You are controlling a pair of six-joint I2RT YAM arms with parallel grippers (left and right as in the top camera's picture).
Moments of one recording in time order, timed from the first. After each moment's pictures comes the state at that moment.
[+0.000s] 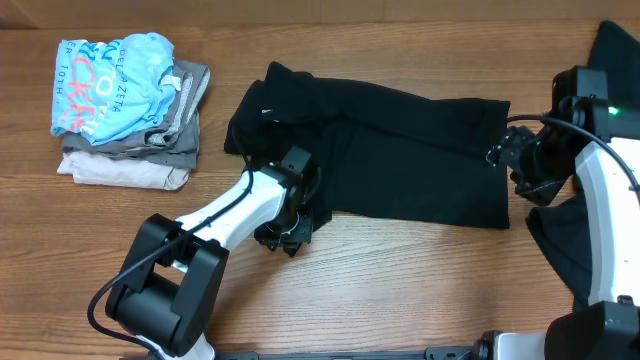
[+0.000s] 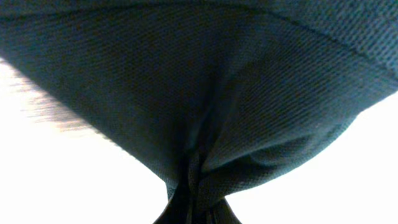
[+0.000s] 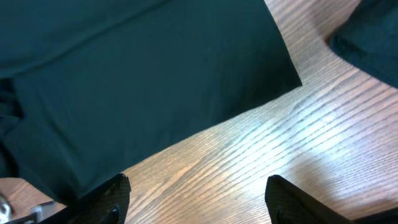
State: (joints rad) left arm -0.51 1.82 1.08 -0.91 0.13 -0.41; right arm -0.16 1.56 1.47 -1.36 -0.16 0.54
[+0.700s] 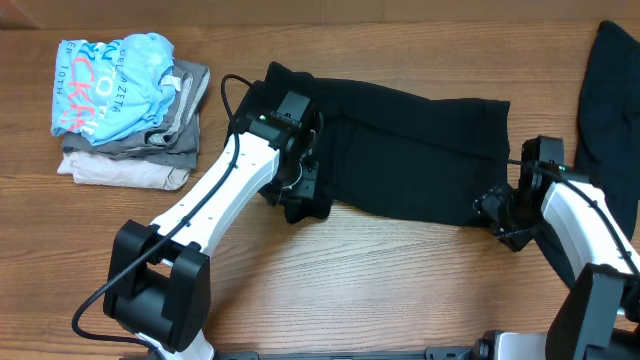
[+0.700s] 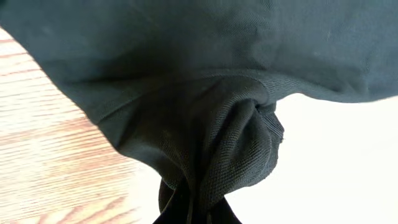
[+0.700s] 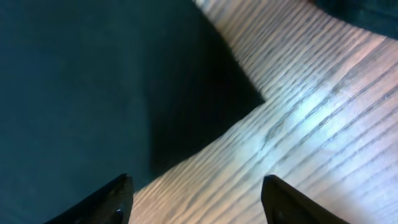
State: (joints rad) left arm -0.46 1.82 1.43 -1.09 0.10 -0.30; right arm -0.21 1.56 0.91 -0.87 -0.07 0.69
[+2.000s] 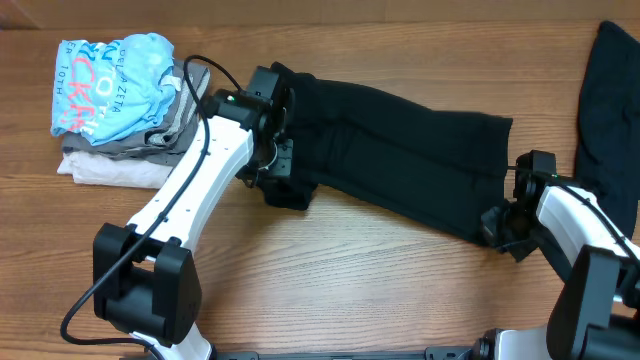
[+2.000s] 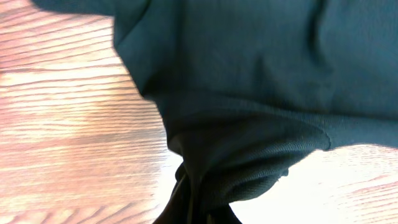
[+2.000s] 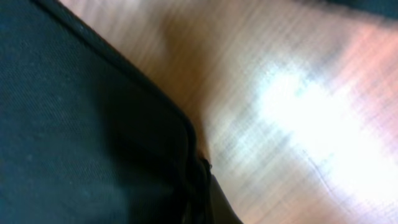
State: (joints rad) left arm -0.34 1.82 1.52 -1.15 0.02 -0.28; right arm -0.23 1.61 0.85 -0.88 0.00 0.72
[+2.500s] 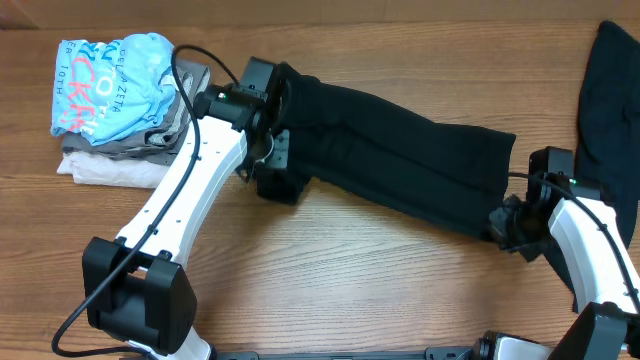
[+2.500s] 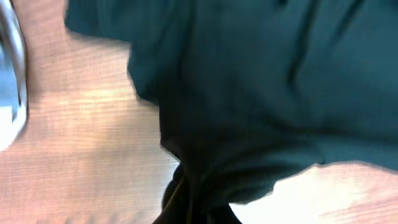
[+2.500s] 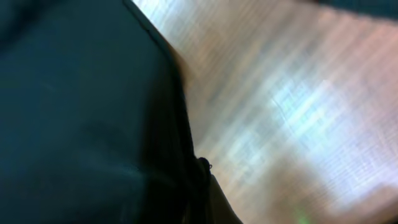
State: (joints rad) left arm -0.34 1.78 1.56 -1.12 -0.02 -0.28; right arm -0.23 1.43 0.89 -0.99 -0.02 0.68
